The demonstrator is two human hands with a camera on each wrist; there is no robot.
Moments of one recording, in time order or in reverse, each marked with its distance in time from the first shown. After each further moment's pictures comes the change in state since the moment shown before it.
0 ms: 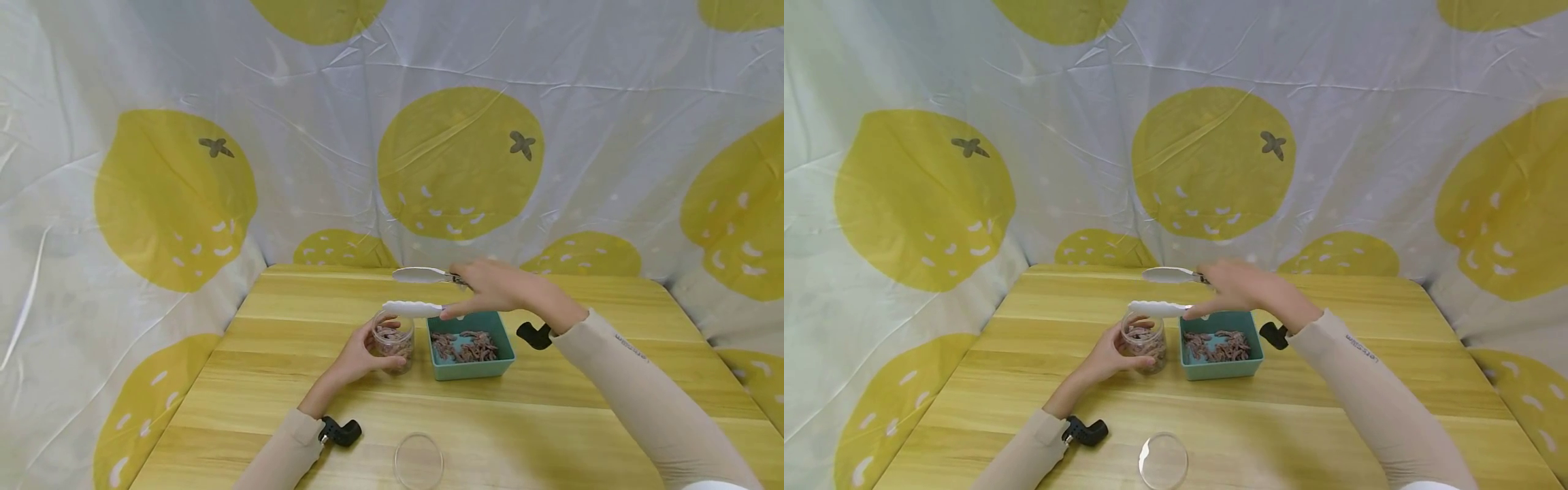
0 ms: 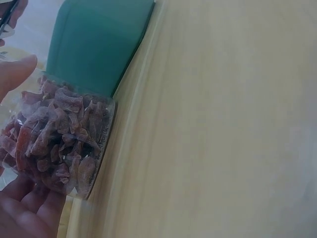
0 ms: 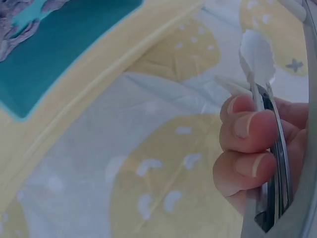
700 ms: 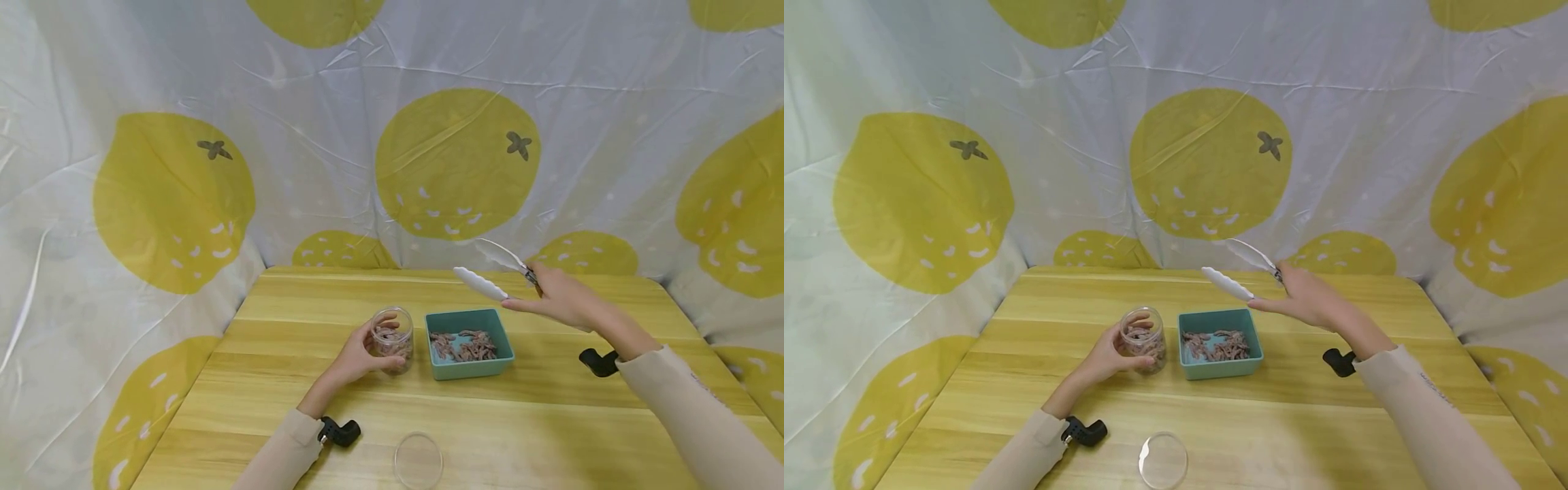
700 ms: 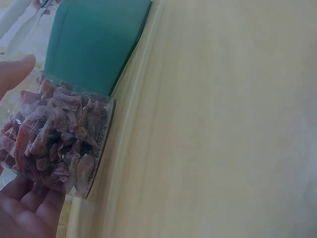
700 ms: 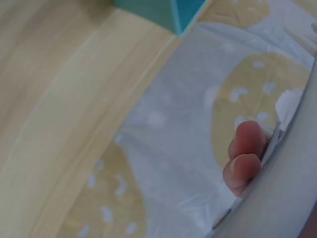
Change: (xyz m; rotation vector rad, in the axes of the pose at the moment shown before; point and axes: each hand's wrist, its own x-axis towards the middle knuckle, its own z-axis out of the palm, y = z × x) left_hand -0.001 0.004 0.000 -0.008 -0.014 0.004; right_hand -0.073 0.080 0.031 0.275 0.243 0.245
